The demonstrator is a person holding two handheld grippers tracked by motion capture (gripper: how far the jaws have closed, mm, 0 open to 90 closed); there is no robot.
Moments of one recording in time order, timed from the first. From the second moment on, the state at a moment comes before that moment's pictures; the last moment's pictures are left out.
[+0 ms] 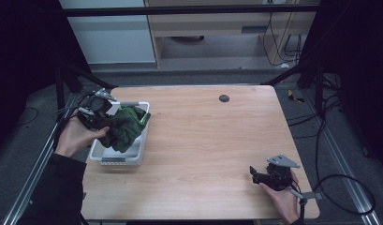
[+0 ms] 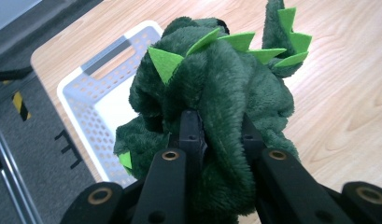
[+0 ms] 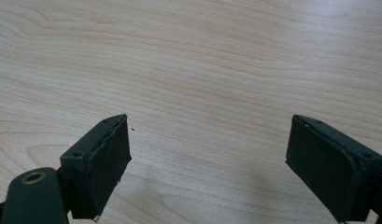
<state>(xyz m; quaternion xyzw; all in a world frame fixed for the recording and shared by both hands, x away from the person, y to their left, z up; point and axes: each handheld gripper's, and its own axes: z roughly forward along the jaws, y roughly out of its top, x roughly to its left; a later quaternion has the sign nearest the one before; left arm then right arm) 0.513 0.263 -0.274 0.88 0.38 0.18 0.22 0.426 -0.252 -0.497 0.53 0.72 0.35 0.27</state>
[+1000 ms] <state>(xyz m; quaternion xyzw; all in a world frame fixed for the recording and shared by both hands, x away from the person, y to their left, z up) 0.502 0.176 -0.262 0.92 0.28 0.16 0.23 0.425 -0.253 -0.495 0.53 0.72 0.36 0.26</state>
